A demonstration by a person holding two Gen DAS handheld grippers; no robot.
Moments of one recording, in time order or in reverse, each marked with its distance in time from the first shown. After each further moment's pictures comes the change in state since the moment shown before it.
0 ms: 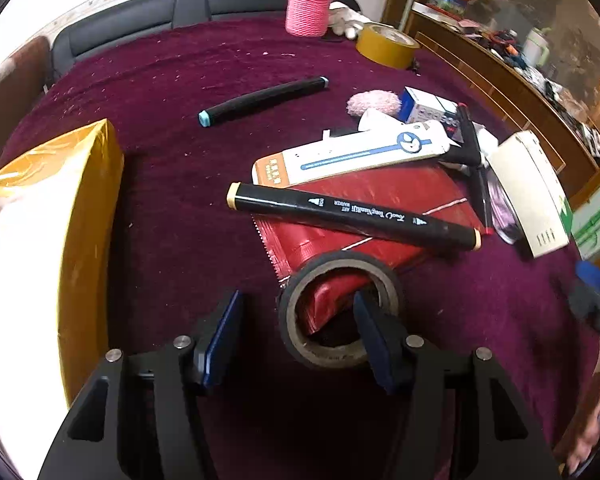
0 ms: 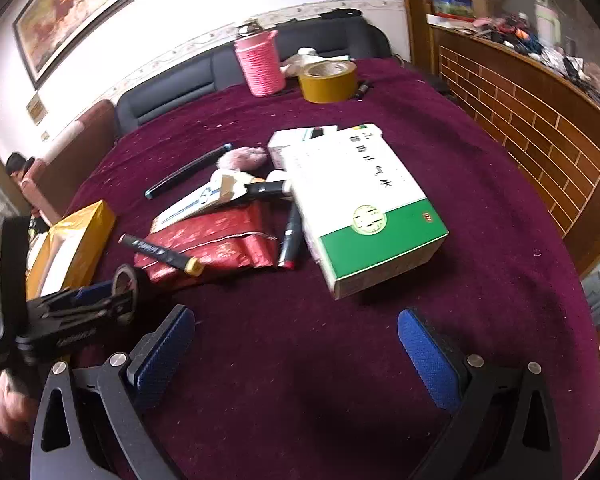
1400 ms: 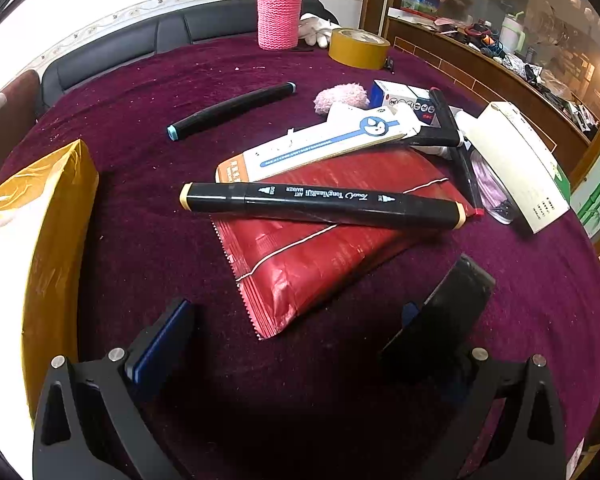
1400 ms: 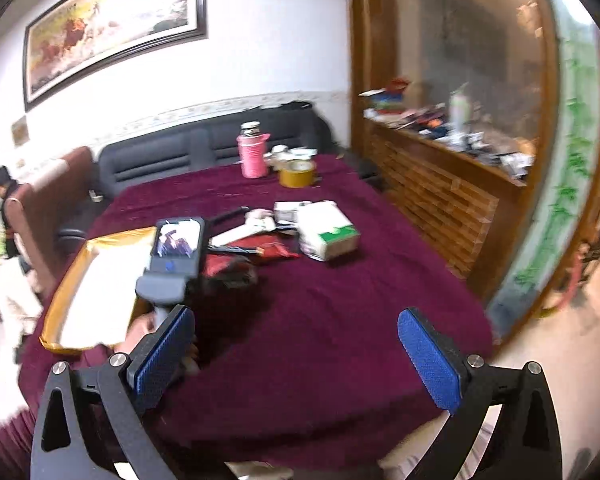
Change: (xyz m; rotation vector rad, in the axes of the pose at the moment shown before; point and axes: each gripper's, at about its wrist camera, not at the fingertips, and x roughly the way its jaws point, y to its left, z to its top) left arm 0.011 -0.019 -0.011 0.107 -0.084 -0.002; right arm -0.220 0.136 -0.100 0.016 -0.287 -0.243
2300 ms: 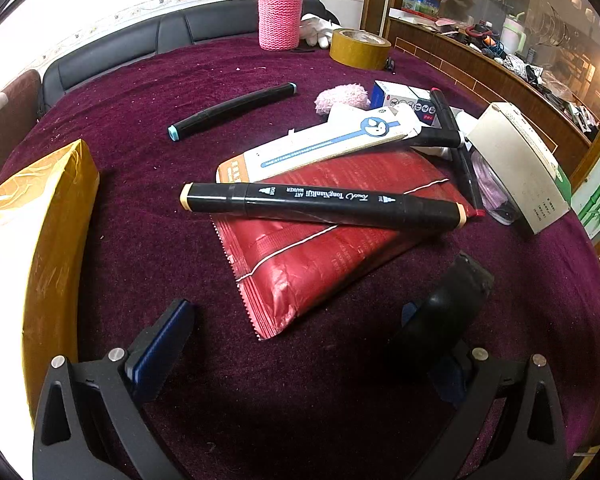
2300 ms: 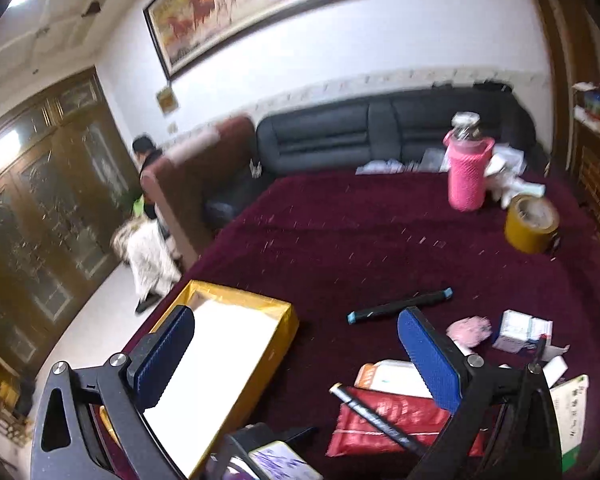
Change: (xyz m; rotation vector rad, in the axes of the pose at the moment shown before) left arm 0.000 -0.001 0.000 -0.004 -0.002 0.007; right arm 0.242 0.114 0.139 -0.185 0.072 0.675
